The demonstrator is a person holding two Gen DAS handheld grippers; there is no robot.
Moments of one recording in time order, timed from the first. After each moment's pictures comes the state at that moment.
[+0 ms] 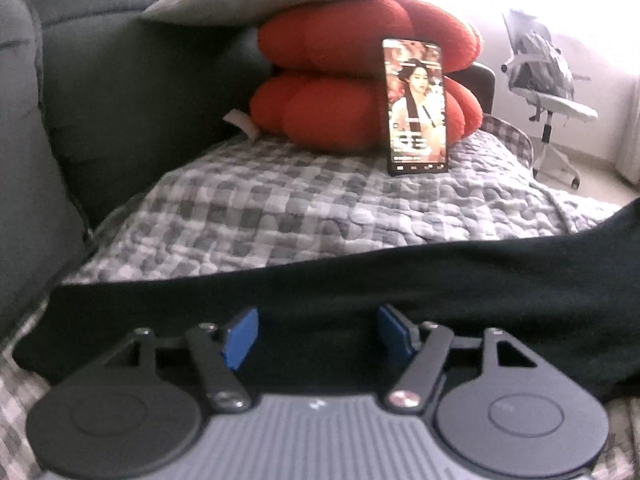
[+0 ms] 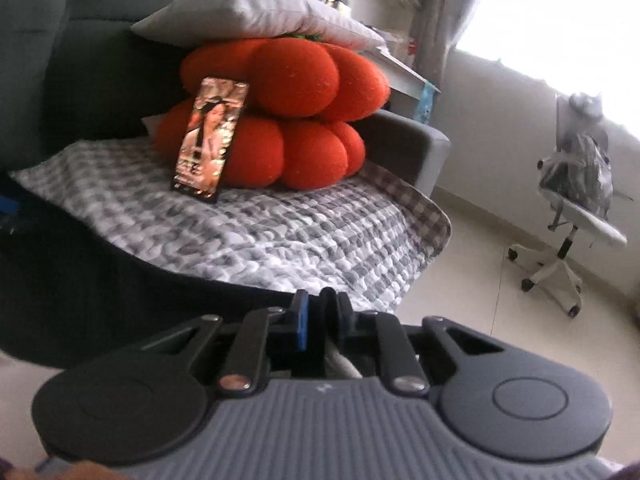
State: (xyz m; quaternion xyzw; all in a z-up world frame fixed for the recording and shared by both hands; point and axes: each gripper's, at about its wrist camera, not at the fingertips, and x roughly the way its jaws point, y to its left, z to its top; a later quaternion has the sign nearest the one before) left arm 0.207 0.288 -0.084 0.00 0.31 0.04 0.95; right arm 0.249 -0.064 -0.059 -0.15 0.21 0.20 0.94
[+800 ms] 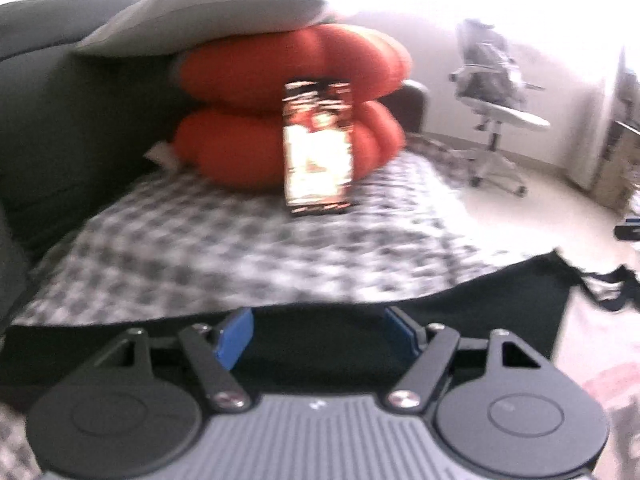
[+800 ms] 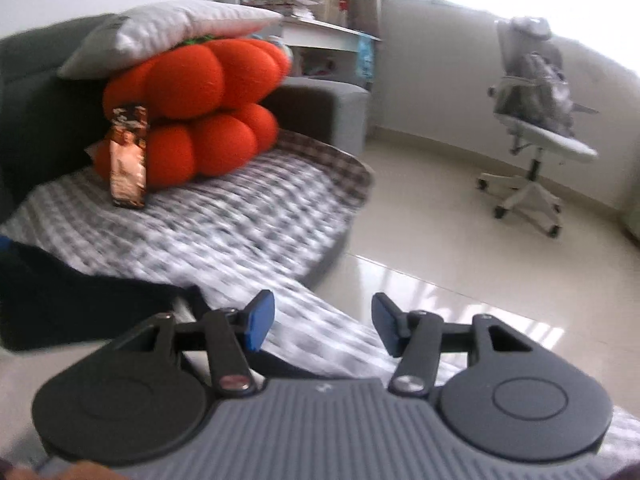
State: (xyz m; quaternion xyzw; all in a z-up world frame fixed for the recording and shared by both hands) left arm 0.216 0.208 -0.032 0.00 0.31 -0.05 0.95; right arm 0.247 -0.181 -0.016 -0.08 0.28 0.15 0.95
